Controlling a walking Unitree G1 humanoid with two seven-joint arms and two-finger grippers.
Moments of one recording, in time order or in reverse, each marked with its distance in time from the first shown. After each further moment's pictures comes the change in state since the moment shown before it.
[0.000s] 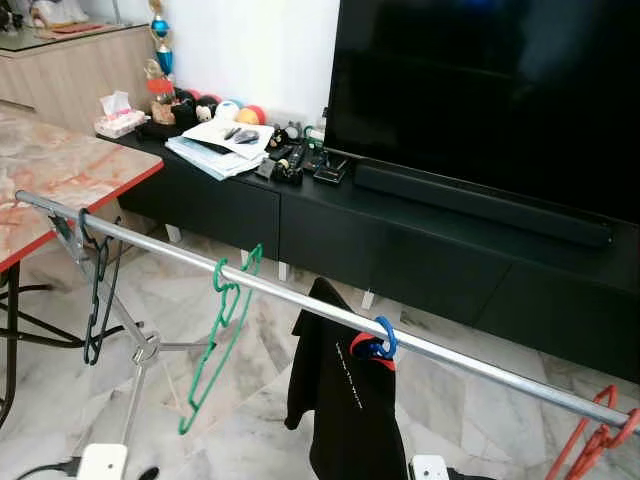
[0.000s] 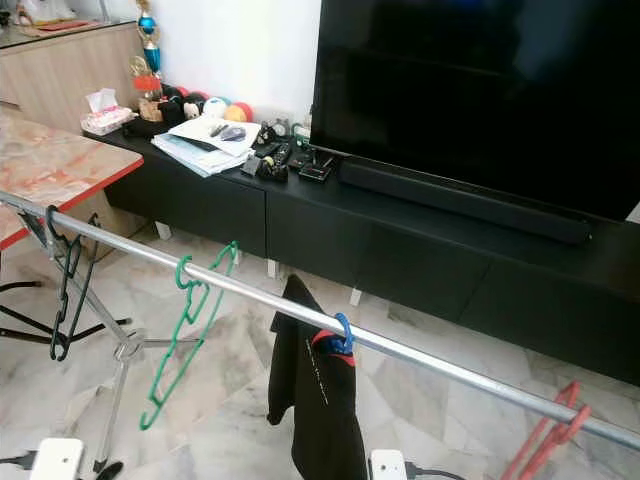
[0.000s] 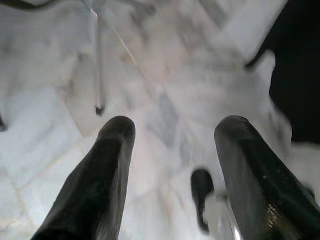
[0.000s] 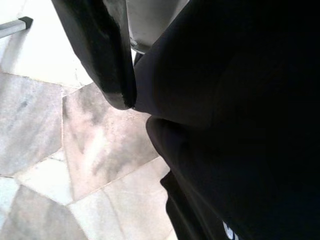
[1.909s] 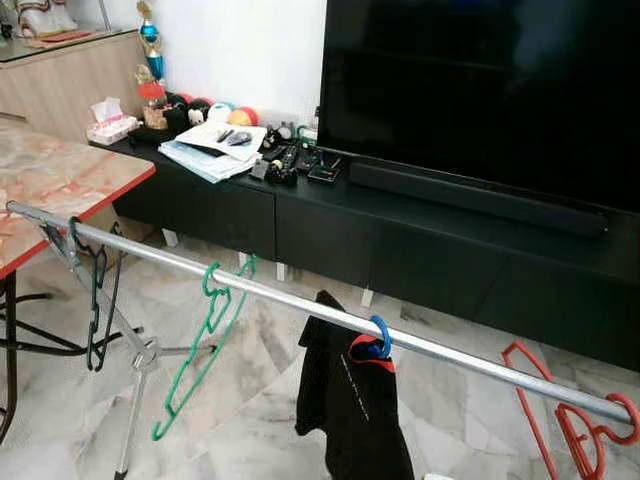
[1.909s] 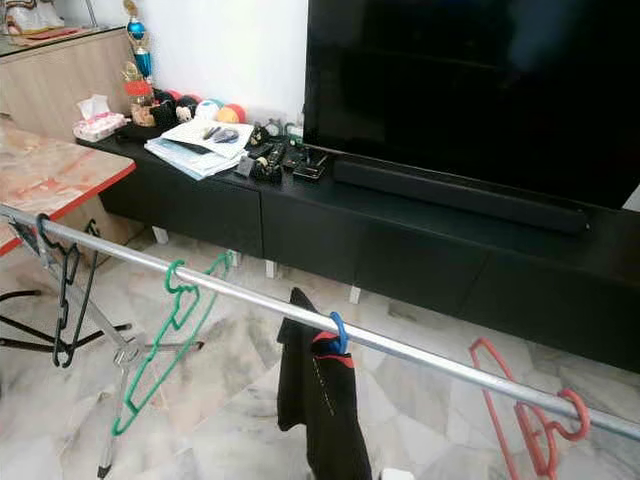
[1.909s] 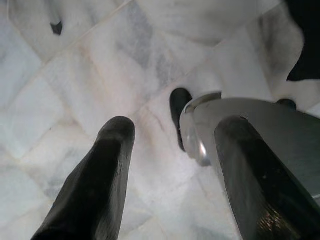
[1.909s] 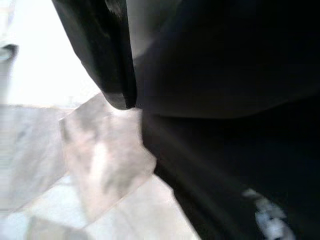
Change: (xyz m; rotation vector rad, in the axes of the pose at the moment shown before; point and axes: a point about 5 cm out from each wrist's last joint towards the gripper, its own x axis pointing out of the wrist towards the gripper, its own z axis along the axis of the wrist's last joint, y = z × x) left arm 0.013 -0.050 -0.055 -0.015 0.300 -0.077; right arm -0.006 -0.020 -0.015 0.125 -0.015 -0.064
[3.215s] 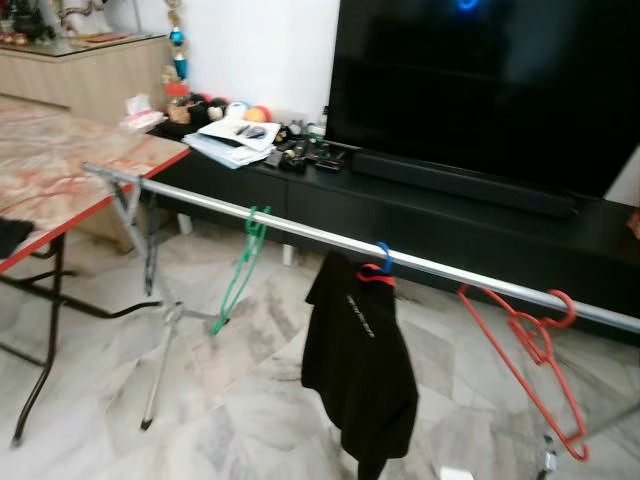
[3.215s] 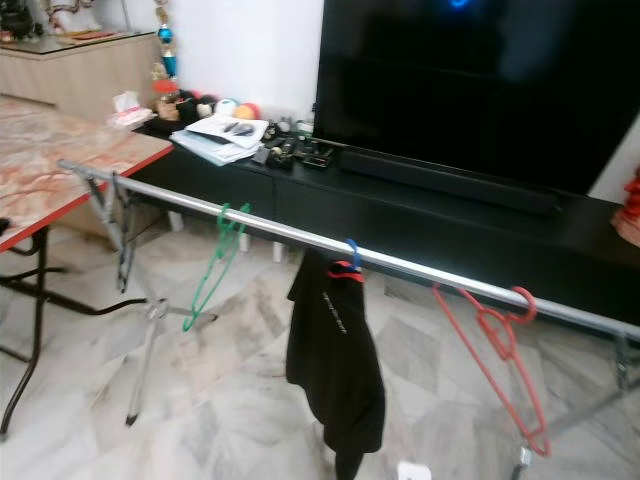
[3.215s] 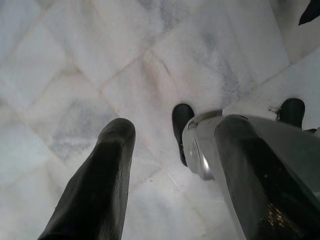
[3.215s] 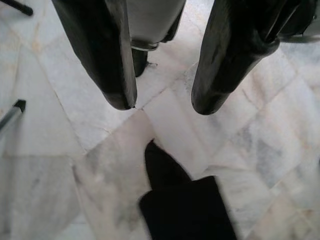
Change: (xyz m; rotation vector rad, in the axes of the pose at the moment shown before) left arm 0.000 0.006 -0.002 -0.036 0.042 0.030; right arm 0.002 0.001 0.011 0.002 -0.002 0.010
